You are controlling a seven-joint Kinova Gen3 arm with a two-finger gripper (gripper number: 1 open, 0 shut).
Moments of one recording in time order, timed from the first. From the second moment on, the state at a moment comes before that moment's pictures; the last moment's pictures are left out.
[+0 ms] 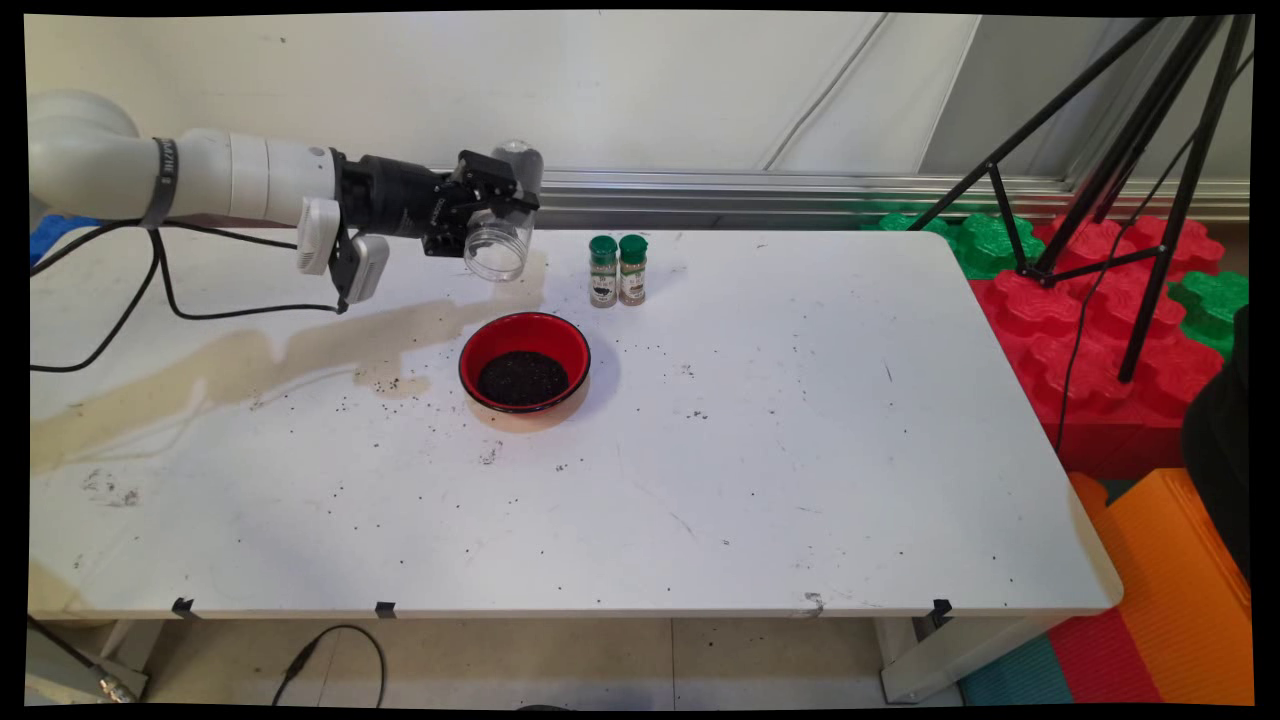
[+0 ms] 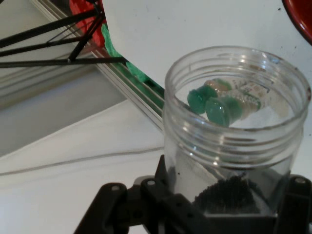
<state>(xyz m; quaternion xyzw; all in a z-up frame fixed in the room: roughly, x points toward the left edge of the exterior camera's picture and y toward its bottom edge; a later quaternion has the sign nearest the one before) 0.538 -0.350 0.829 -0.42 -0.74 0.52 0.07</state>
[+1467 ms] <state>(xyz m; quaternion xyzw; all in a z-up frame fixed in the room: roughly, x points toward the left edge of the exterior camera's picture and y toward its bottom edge) 0.513 -0.341 0.816 -0.51 -0.67 0.54 -0.03</state>
